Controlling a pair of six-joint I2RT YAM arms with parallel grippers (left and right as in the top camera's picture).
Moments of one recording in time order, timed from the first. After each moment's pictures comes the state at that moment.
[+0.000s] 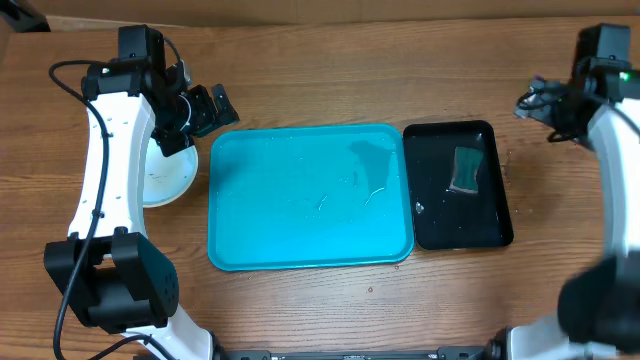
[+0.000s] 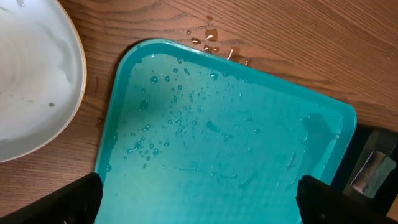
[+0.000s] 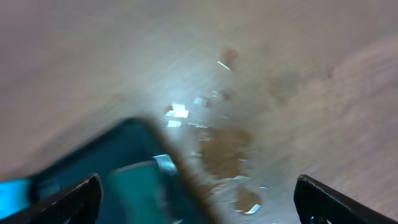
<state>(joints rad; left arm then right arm) 0.10 1.84 1.73 -1.20 0.29 -0.33 -0.14 1.67 1.62 -1.04 0.13 0.33</state>
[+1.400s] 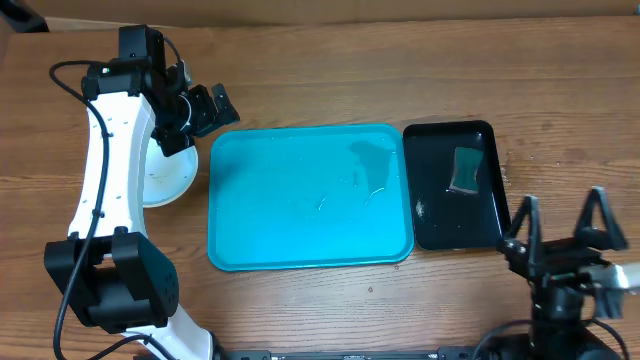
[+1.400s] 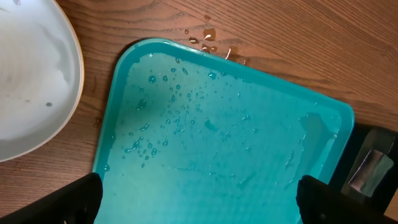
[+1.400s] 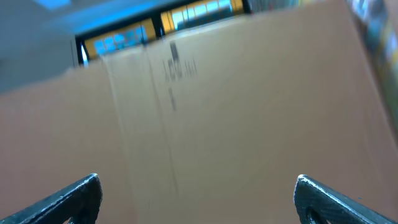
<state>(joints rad) 0.10 1.84 1.73 -1.20 0.30 -0.33 0.09 0.02 0.21 0.33 0.04 0.26</state>
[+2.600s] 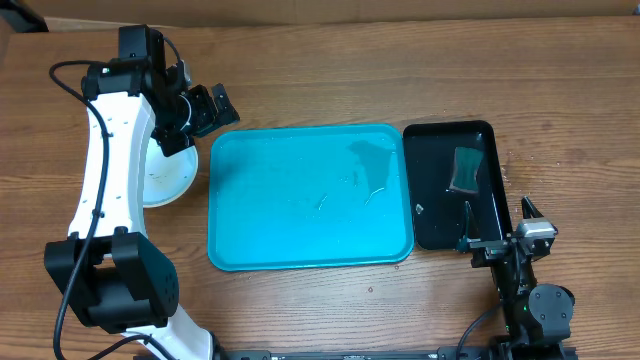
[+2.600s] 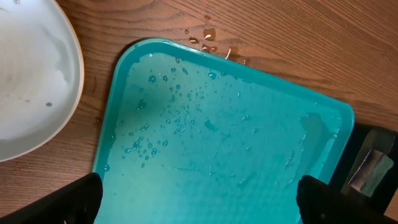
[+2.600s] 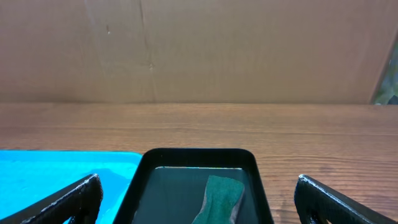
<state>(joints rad) 0.10 1.84 1.73 -1.20 0.30 -0.33 0.07 0.01 0.02 -0.03 -0.02 0.03</state>
